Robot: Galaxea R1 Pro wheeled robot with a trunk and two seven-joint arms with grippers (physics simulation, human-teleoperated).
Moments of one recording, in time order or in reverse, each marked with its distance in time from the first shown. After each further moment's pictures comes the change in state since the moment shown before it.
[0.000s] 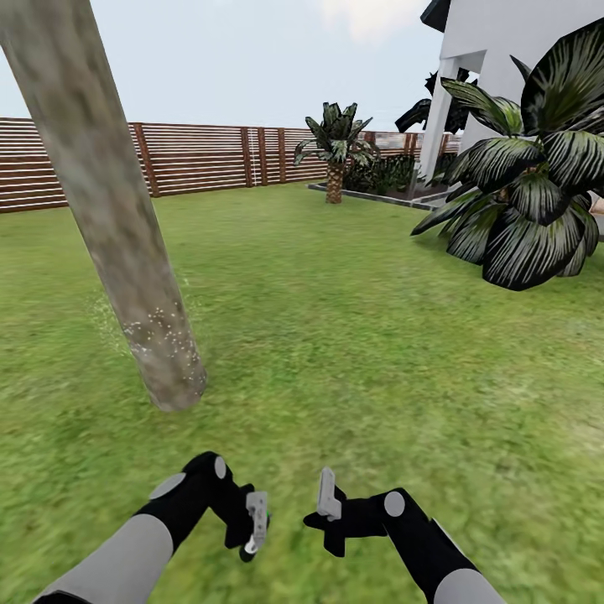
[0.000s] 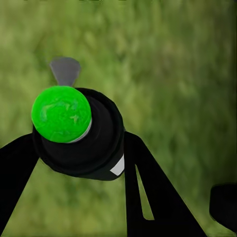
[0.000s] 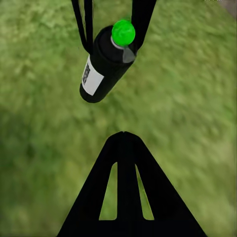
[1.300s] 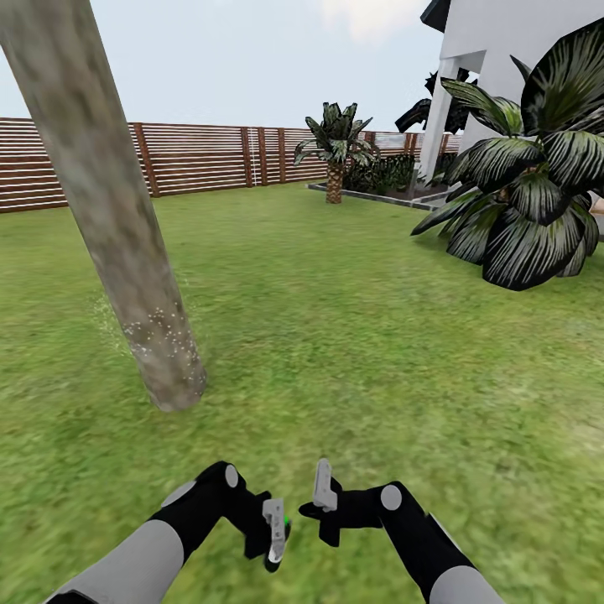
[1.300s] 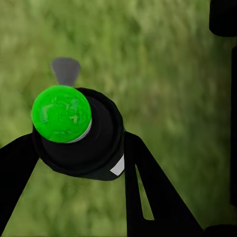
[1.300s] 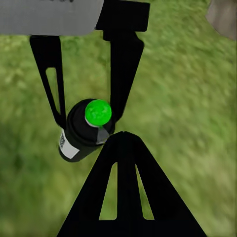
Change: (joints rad) left arm 0.005 -0.036 -0.076 0.053 0.158 -0.027 0.061; right arm 0.000 0.015 0.000 -0.050 -0.003 0.001 -0.001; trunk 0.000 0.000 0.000
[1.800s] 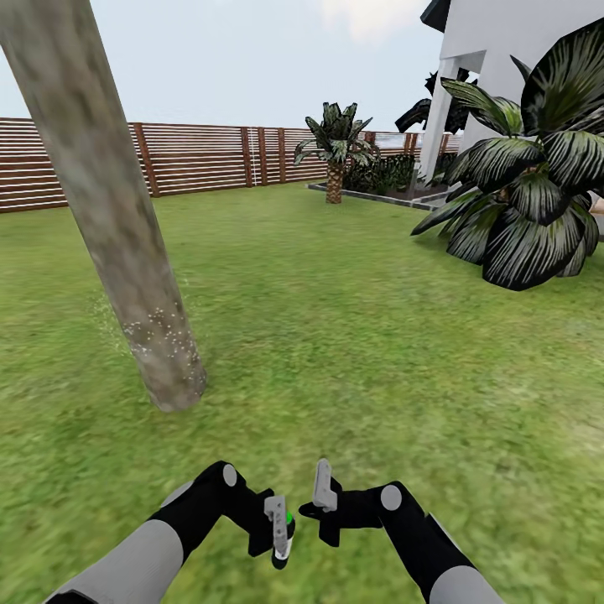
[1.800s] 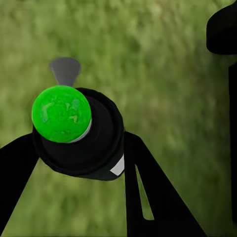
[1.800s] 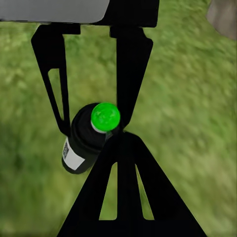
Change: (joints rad) left arm 0.000 0.002 0.007 0.001 0.053 -0.034 0.002; right arm 0.000 0.000 0.000 0.001 0.000 0.000 0.000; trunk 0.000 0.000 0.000
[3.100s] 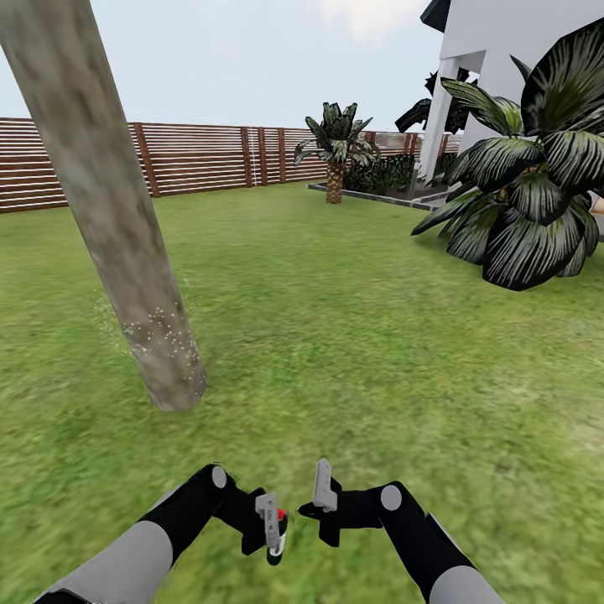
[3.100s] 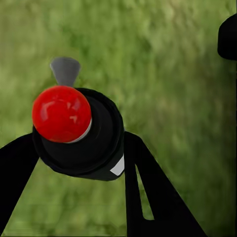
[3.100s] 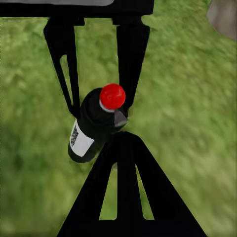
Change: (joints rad) left arm -0.001 0.038 -0.006 0.028 0.074 -0.014 0.044; right arm 0.000 0.000 0.000 0.000 0.000 0.000 0.000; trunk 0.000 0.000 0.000
